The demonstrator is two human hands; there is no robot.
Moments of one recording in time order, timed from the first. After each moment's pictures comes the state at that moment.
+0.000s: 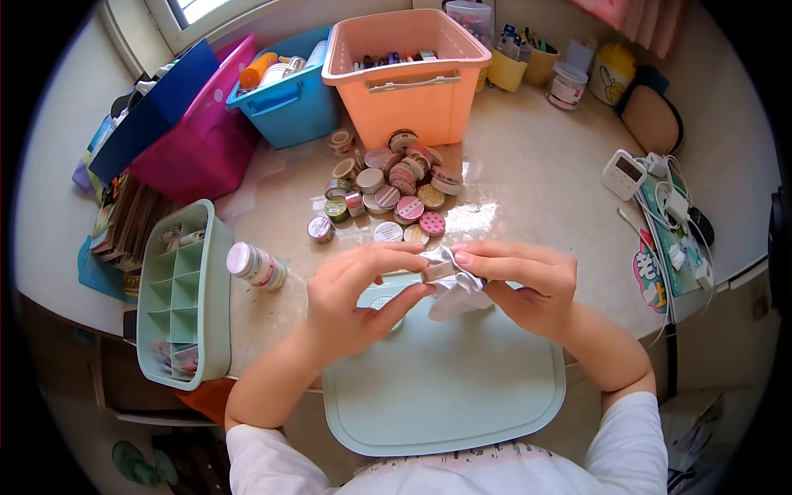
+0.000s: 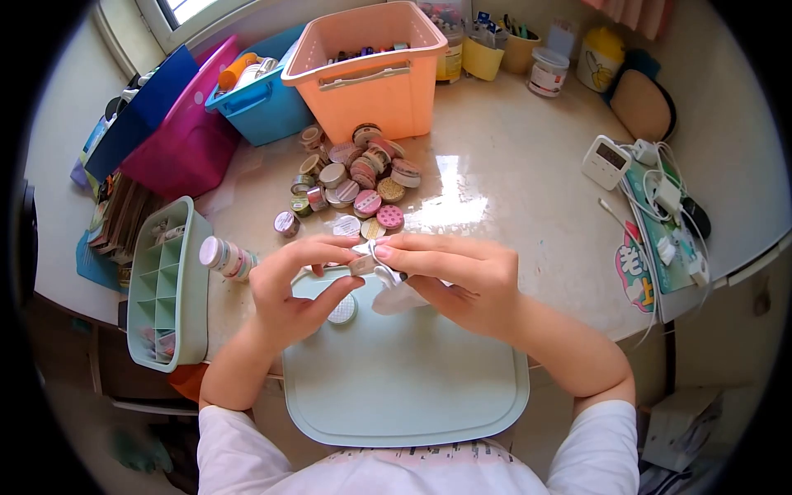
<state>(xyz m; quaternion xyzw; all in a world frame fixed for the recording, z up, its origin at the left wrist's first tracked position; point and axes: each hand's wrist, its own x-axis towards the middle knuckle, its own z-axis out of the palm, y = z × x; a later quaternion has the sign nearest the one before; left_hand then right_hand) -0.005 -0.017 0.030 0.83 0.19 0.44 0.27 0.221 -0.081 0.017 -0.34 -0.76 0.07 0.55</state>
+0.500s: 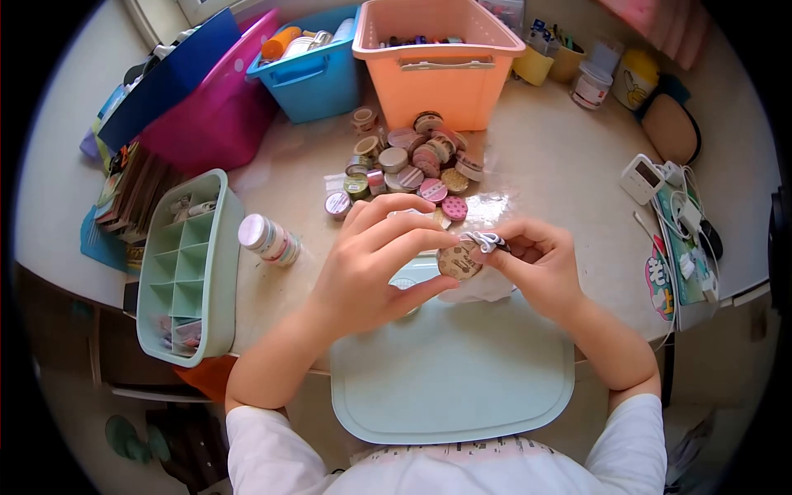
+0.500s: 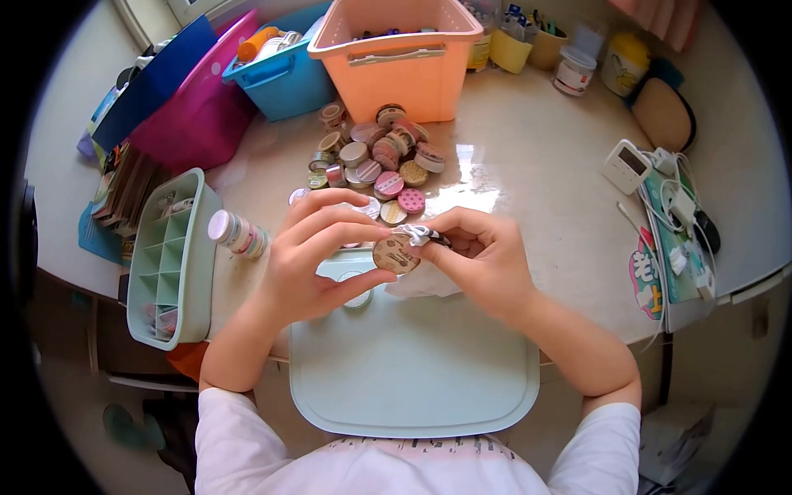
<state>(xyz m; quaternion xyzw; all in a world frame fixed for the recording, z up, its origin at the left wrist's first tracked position) -0.012 -0.001 0.039 0.90 0.14 0.40 0.09 0.212 -0.080 0.012 -0.44 -0.53 0.46 0.56</state>
